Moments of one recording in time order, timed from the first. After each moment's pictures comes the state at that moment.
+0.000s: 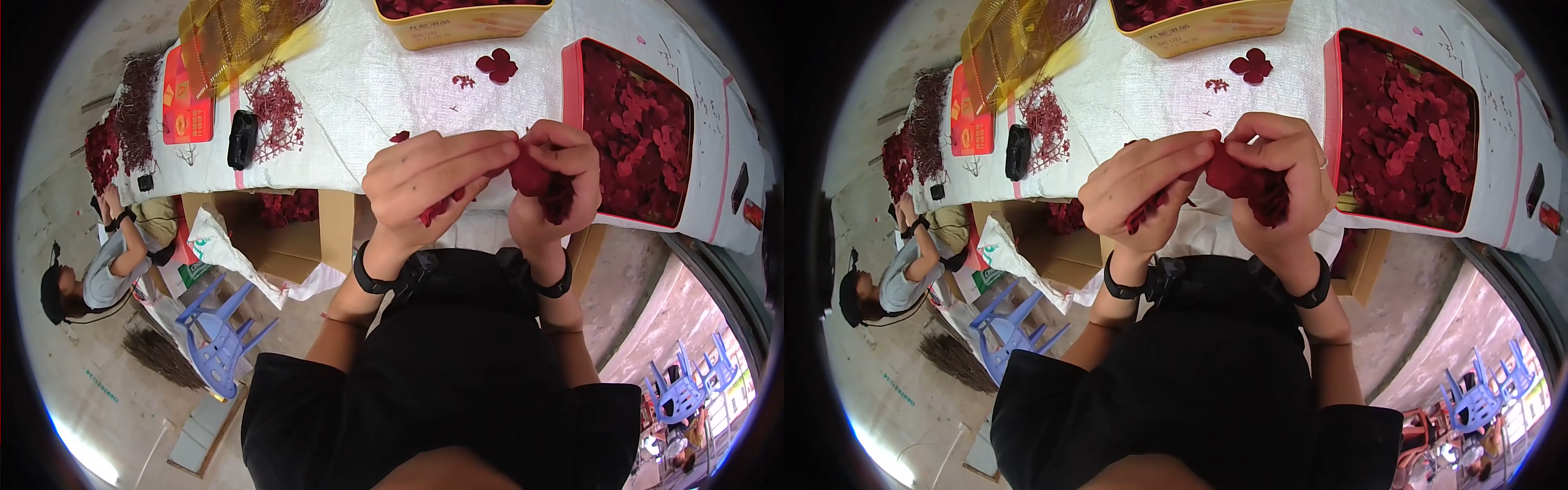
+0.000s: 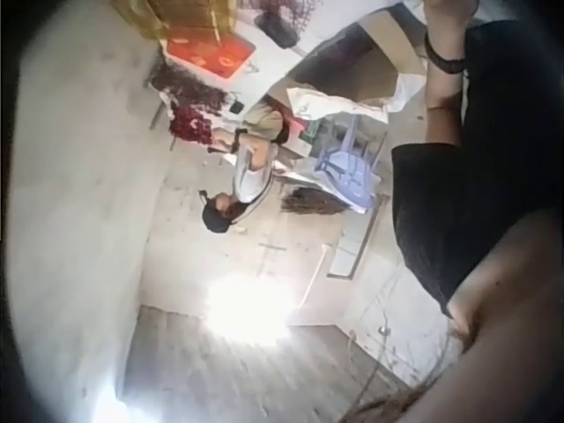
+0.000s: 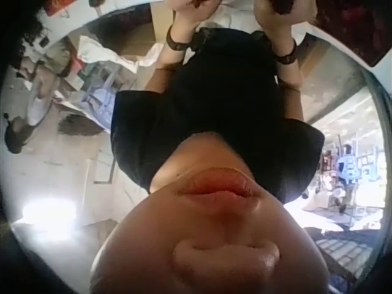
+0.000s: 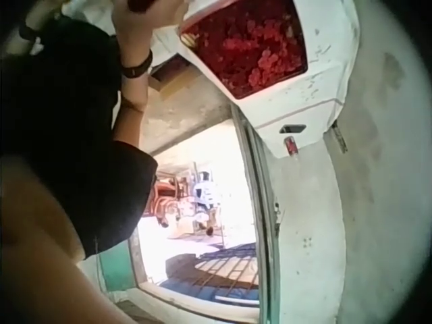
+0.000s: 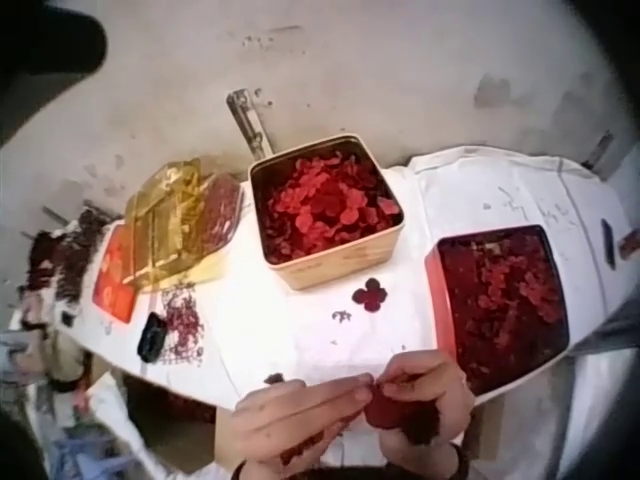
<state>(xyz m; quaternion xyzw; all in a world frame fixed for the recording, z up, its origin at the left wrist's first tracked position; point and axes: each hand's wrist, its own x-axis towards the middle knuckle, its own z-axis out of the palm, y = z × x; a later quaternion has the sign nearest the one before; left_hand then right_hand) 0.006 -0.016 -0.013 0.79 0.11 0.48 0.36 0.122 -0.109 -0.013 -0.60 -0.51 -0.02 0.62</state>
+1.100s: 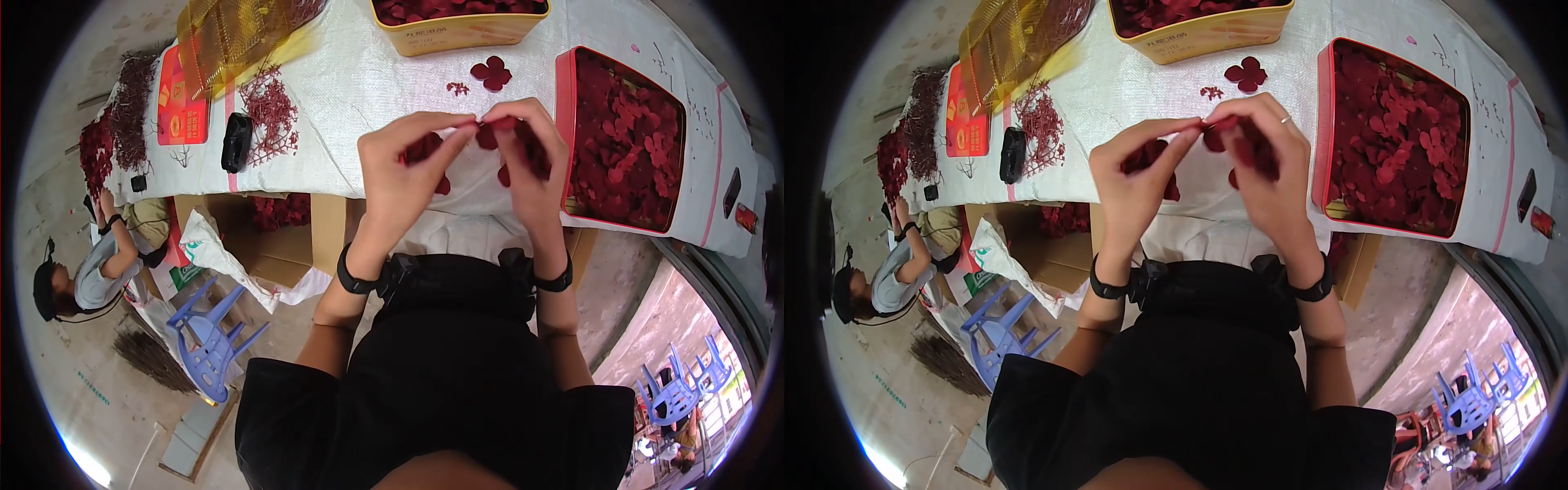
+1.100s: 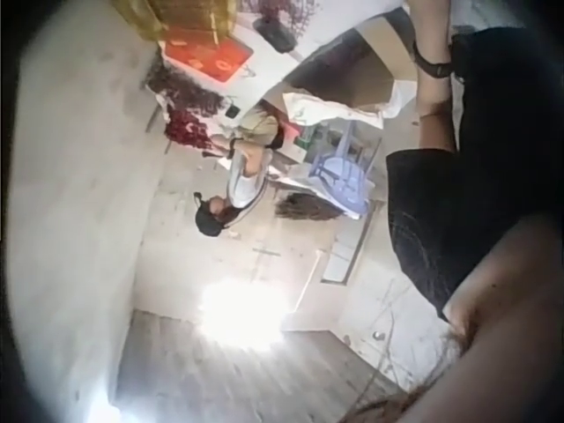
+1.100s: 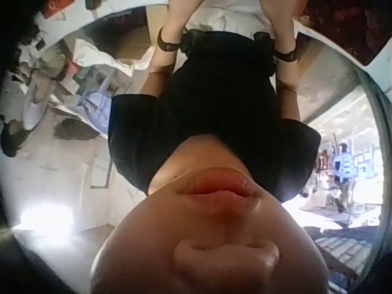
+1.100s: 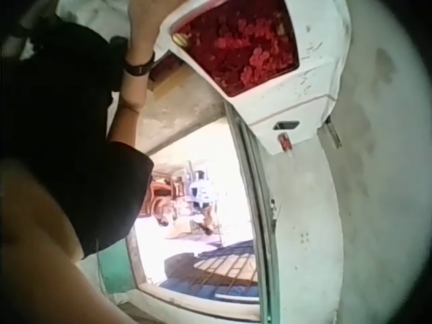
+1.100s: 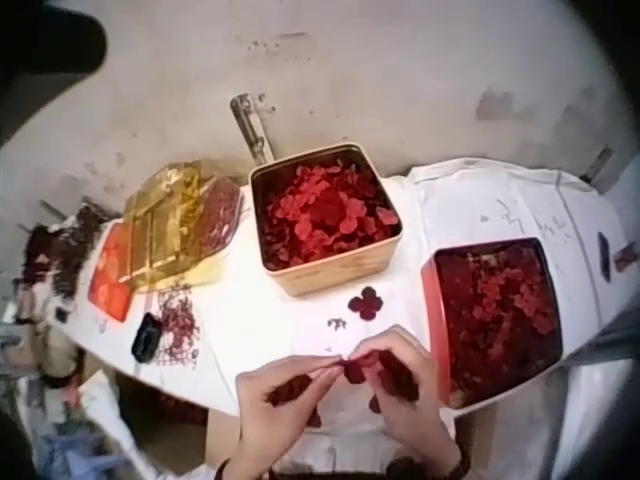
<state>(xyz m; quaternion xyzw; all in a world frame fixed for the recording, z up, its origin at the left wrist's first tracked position) 0.006 -0.014 -0.007 0.68 0.34 0.34 0.55 0.130 -0.091 -0.011 -0.63 -0.40 0.23 0.62</state>
